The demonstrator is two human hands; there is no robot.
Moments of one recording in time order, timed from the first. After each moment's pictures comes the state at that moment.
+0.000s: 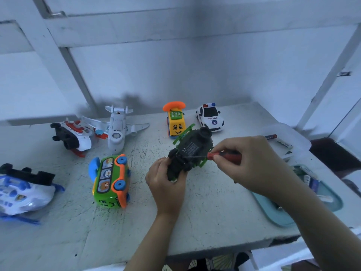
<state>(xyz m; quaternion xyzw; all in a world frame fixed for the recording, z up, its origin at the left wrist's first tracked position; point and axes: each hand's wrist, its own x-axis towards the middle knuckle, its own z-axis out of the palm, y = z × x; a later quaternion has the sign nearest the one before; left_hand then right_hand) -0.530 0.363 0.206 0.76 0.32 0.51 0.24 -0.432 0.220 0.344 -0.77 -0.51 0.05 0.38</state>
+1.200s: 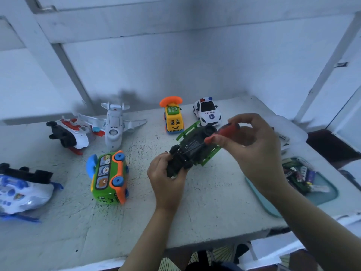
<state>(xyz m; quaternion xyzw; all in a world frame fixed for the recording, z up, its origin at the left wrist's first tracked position) -0.529 0.357 0.214 0.75 0.27 0.53 0.29 -0.436 0.224 0.326 -0.65 -0.34 0.06 0.67</state>
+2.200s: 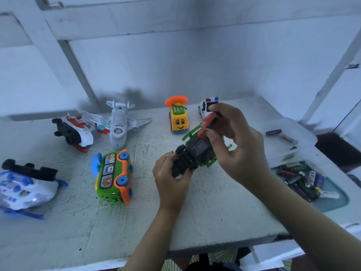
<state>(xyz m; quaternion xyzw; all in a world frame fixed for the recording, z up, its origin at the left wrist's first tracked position) -0.530 0.362 0.207 0.75 0.27 0.51 0.32 -0.438 0.256 0.322 -0.62 -0.53 -0.12 0.56</state>
